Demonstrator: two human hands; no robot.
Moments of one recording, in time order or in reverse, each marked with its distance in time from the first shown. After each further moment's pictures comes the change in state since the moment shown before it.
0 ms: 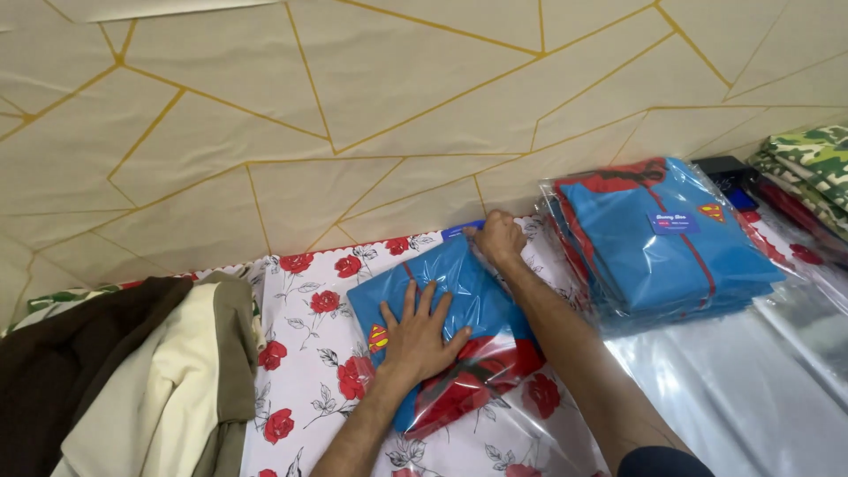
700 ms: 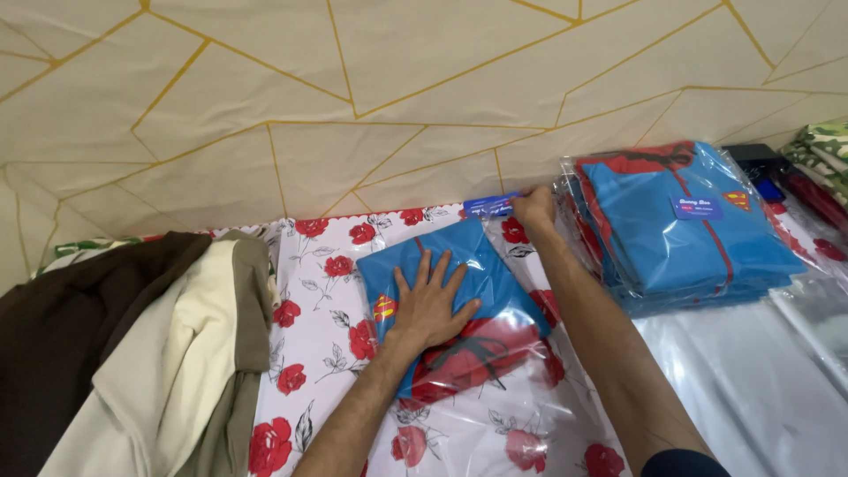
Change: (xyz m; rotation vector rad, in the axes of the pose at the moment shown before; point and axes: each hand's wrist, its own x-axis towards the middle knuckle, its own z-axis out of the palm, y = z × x) left_hand 0.000 -0.006 0.009 -0.013 0.044 0.058; right_hand 0.065 0.061 0.043 0.456 0.141 0.215
